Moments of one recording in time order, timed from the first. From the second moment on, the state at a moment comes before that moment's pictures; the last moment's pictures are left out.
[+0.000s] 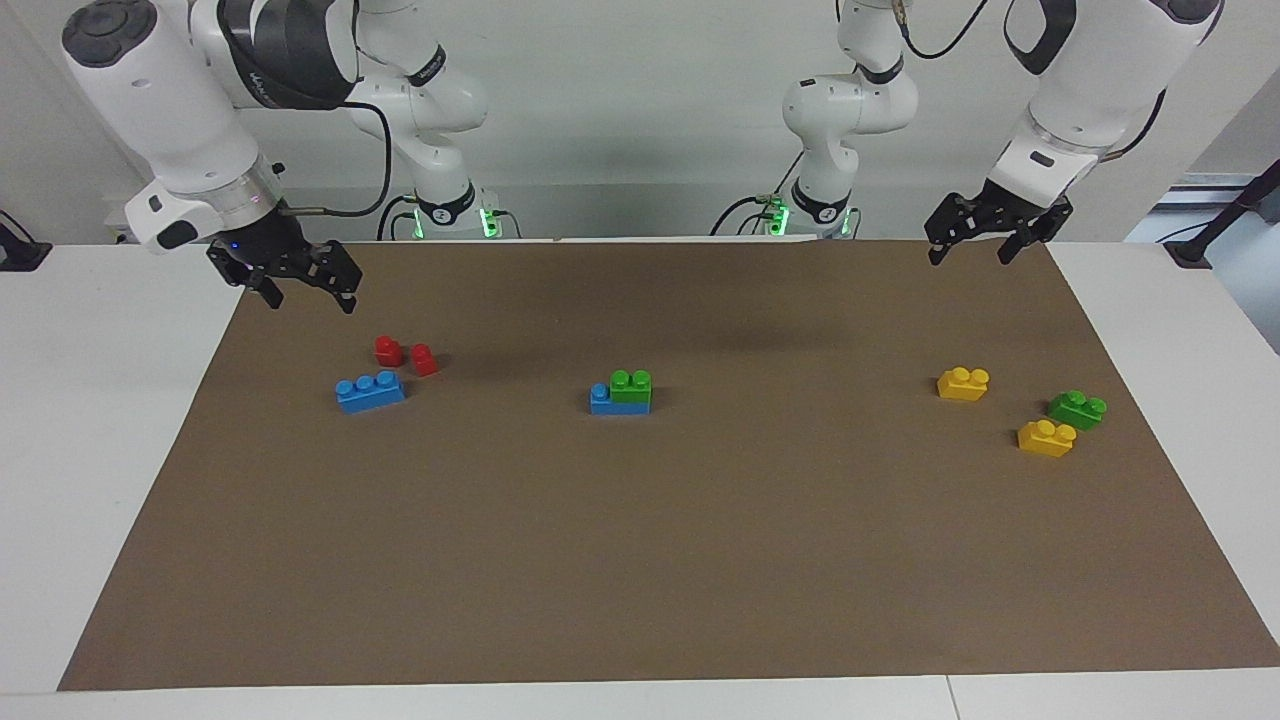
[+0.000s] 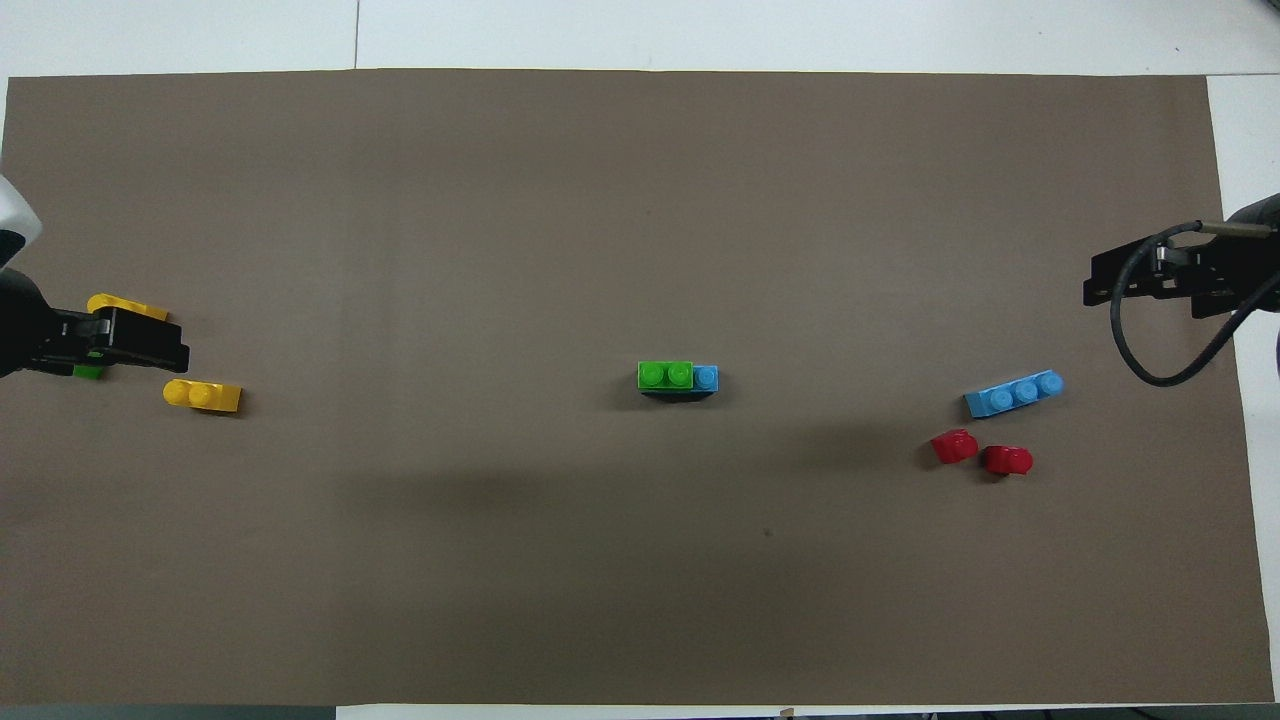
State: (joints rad) left arm -0.02 -0.08 -0.06 -1.69 -0.03 1.54 -0.01; right arm 0.05 0.02 -0.09 -1.64 0.03 1.63 0.09
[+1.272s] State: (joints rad) left arm -0.02 -0.08 -0.06 -1.69 -0.03 1.54 -0.14; right arm 0.05 0.02 -0.09 -1.64 0.03 1.64 0.14
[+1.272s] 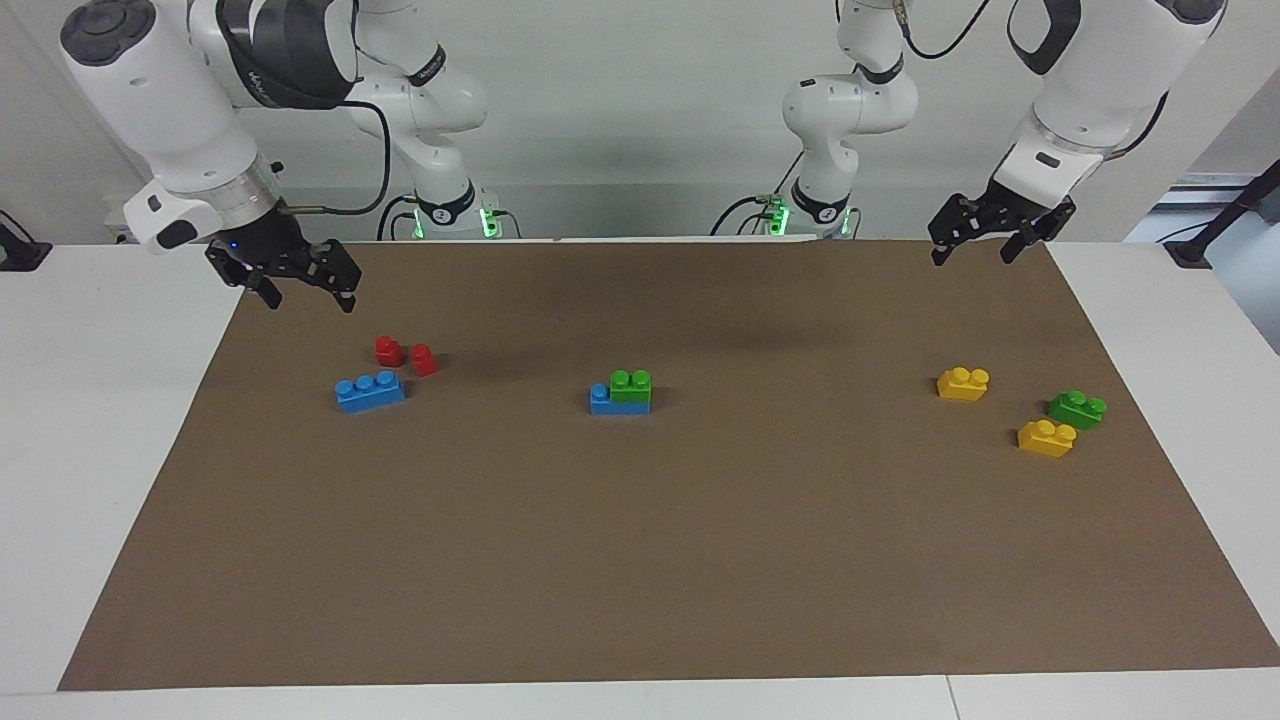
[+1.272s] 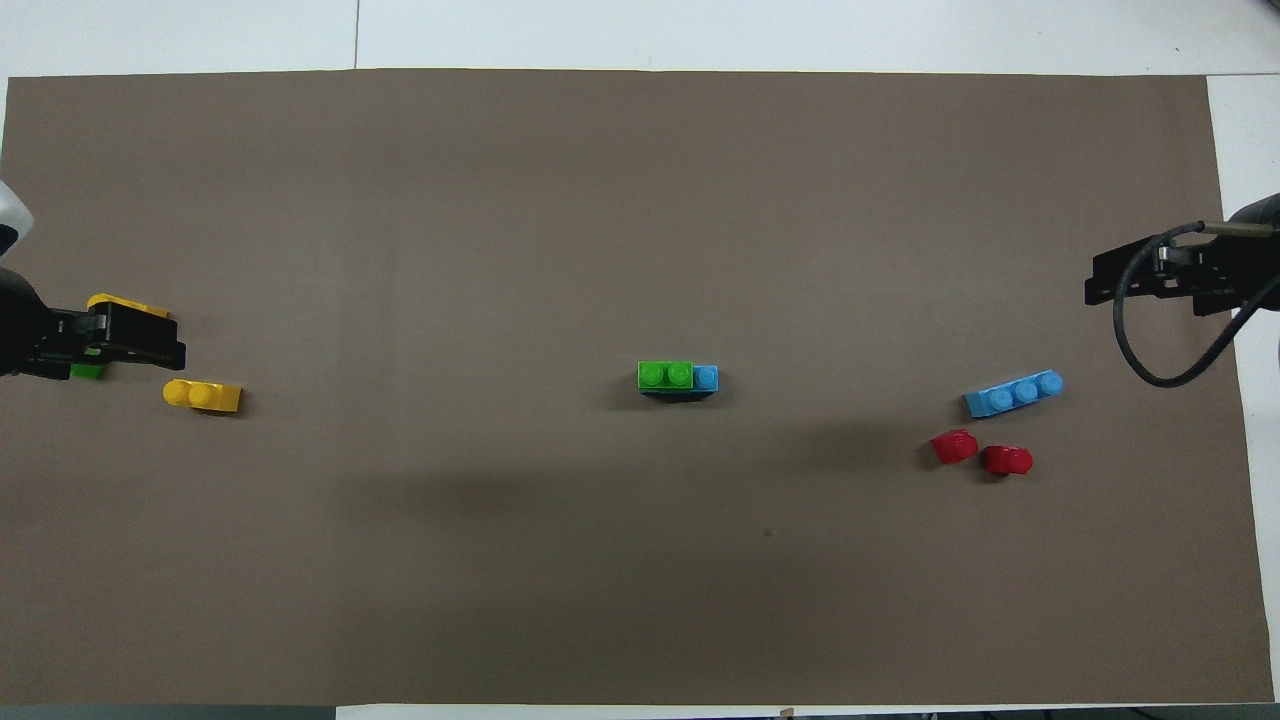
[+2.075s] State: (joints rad) left arm -0.13 -0.09 -0.08 -1.74 -0.03 1.56 -0.58; right arm 0.16 0.04 -0.07 -1.73 0.12 1.75 0.93
